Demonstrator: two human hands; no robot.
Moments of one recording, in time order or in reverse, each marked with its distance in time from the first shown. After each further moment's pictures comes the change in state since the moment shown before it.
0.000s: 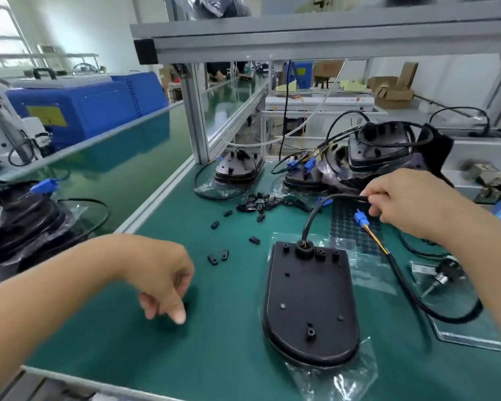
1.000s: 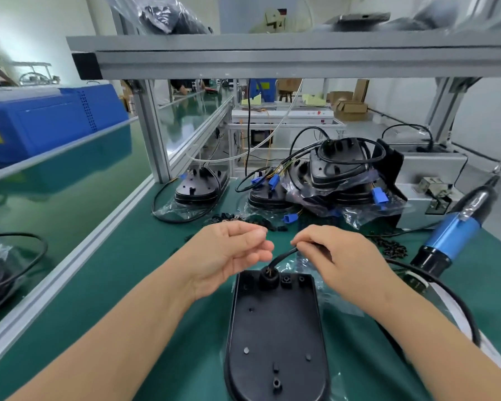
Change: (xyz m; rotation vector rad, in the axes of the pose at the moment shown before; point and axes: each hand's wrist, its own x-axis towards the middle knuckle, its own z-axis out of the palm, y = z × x) left_hand 0.074 0.108 -0.010 -1.435 0.257 0.671; right_hand -0.029 -0.007 0.056 0.270 0.170 -0.205
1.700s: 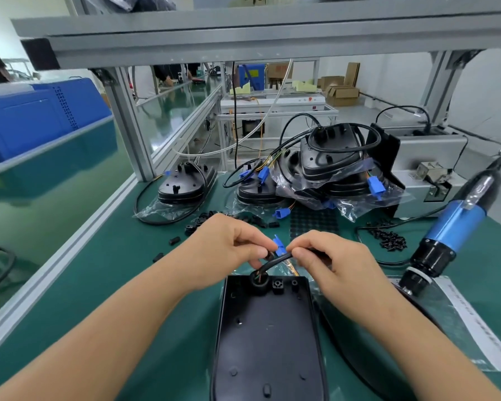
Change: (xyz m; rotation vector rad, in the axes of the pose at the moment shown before) left_hand 0.012 0.013 0.014 0.963 -0.066 0.217; right_hand -0.010 0.015 0.018 0.250 0.082 0.053
